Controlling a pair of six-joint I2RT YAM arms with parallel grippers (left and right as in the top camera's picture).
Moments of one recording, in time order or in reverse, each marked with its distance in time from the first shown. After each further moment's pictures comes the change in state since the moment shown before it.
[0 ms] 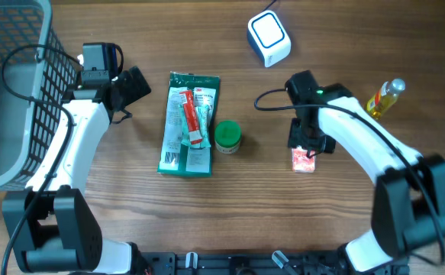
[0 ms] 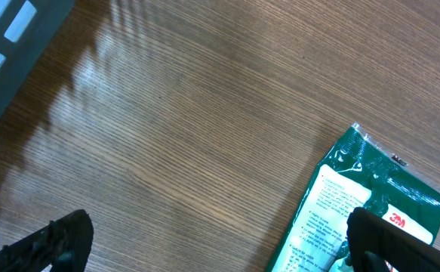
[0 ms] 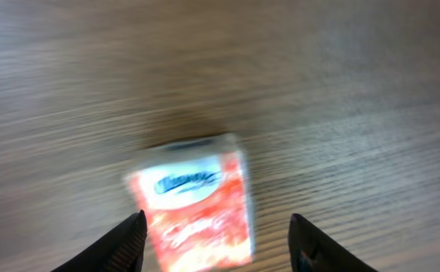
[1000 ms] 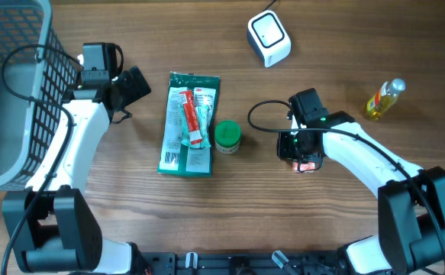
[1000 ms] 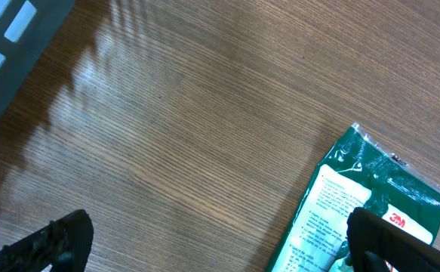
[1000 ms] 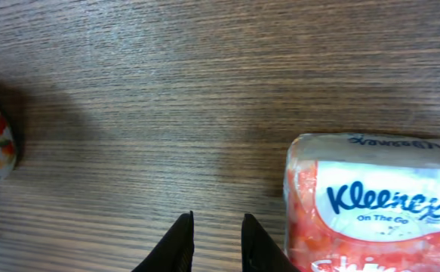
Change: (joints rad) left arm 0.000 0.000 0.000 0.000 0.000 0.000; right arm 0.000 -0.078 -0.266 0.366 -0.325 -0.051
